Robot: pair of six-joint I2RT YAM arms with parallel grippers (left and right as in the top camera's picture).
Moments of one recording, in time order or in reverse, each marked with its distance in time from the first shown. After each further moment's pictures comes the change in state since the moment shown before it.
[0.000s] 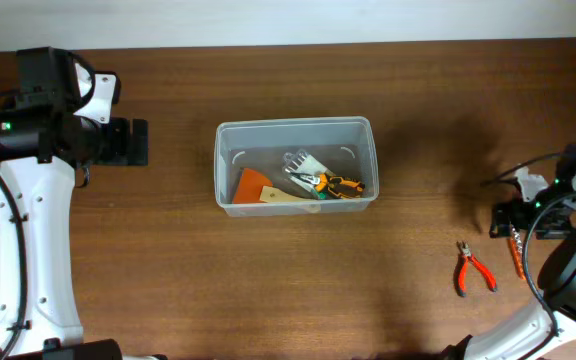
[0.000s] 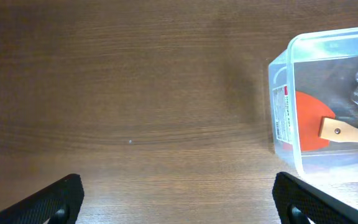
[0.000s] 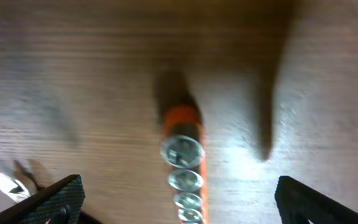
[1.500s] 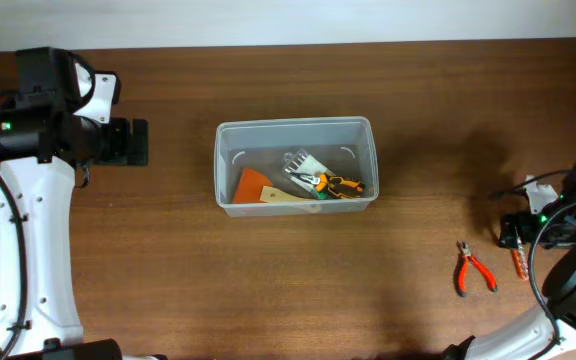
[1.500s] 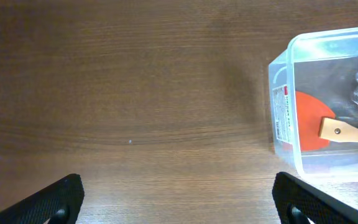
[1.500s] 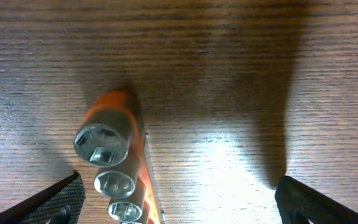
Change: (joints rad) left arm 0.000 0.000 0.000 0.000 0.000 0.000; right arm -0.054 -0.037 -0.121 0.172 0.045 -0.056
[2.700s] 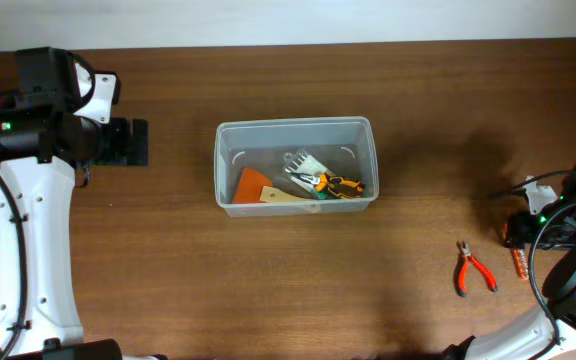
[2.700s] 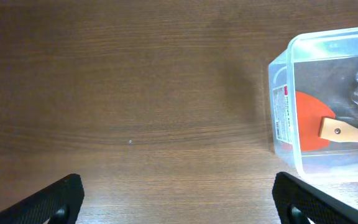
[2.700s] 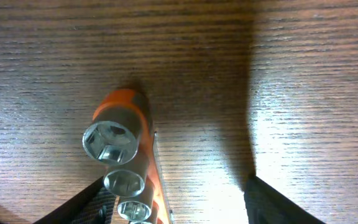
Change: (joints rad) left arm 0.000 0.000 0.000 0.000 0.000 0.000; right arm -0.002 -0.001 -0.004 -0.013 -0.021 0.011
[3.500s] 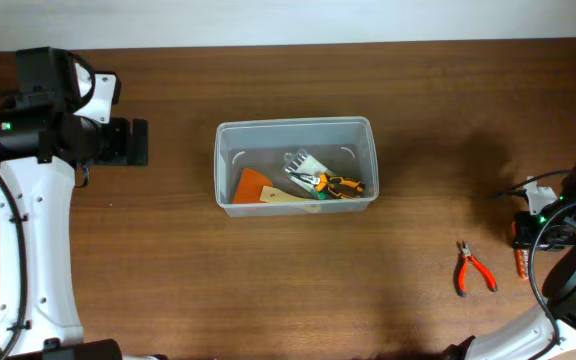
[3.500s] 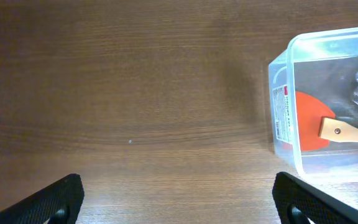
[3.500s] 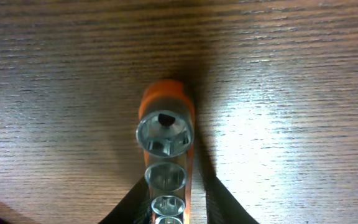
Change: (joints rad) left arm 0.000 0.000 0.000 0.000 0.000 0.000; right arm 0.000 0.000 -0.001 -0.006 0.001 0.024
